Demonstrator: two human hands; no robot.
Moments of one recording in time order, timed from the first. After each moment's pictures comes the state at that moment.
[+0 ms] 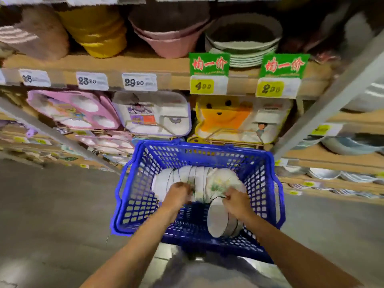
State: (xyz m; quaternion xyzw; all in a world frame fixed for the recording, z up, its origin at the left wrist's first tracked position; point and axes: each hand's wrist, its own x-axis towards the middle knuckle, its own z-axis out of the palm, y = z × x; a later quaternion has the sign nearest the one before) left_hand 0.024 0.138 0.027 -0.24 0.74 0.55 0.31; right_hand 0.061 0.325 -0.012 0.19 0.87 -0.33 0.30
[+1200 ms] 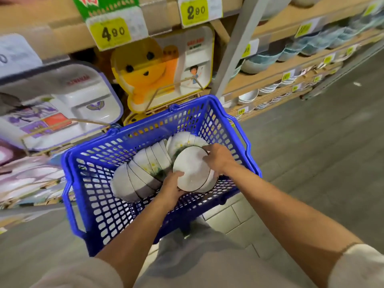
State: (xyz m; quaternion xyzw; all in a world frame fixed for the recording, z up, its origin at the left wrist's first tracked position) left_hand 0.038 0.153 -0.083 -0.23 0.57 0.58 0.53; right_hand 0.078 0.309 0.011 0.39 0.84 -0.31 0.22
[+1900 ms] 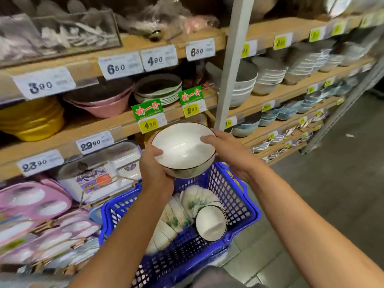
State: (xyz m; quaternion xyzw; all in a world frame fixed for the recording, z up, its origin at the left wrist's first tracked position) left_hand 0.000 0.149 0.240 -0.04 0.46 0.85 0.27; right_hand 0.078 0.283 0.248 0.27 0.67 -0.68 -0.12
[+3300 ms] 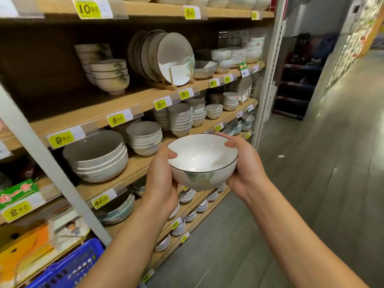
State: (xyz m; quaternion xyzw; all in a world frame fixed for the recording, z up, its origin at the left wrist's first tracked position) left_hand 0.252 0.510 0.343 0.15 0.53 0.74 0.39; right_hand 0.364 0.598 0.342 0.32 0.37 -0.76 -0.42
